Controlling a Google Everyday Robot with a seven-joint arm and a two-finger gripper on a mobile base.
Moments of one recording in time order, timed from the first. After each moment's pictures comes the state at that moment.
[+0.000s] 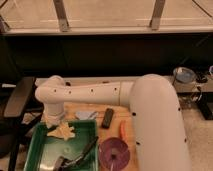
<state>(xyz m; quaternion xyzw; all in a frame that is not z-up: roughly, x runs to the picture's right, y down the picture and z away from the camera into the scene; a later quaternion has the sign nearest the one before) -0.236 0.217 0.719 -0.38 -0.26 -0.40 0.80</state>
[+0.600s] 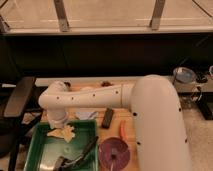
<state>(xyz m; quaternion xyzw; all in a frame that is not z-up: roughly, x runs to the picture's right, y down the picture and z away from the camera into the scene) -0.228 0.228 0.743 -0.36 -0.24 -0.37 0.82</state>
